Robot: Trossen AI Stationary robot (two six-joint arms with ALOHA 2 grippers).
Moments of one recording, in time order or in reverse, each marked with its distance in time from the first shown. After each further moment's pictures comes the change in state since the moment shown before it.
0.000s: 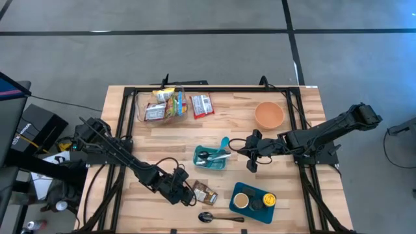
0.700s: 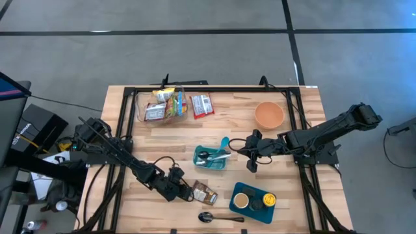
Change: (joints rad) left arm -0.002 0.000 -0.154 0.236 0.021 -0.241; right arm 0.000 0.000 0.000 0.000 -0.001 0.000
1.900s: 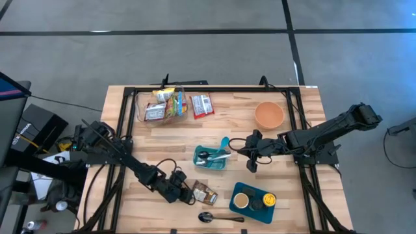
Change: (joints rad) left arm -0.004 0.078 -0.004 0.127 0.056 -0.003; right arm 0.000 0.000 0.000 -0.004 -0.001 0.026
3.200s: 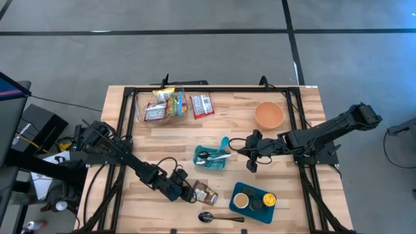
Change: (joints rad) left arm 0.029 0.000 -0.002 0.015 -0.034 0.061; right arm 0.000 0.000 0.000 0.000 0.002 0.000
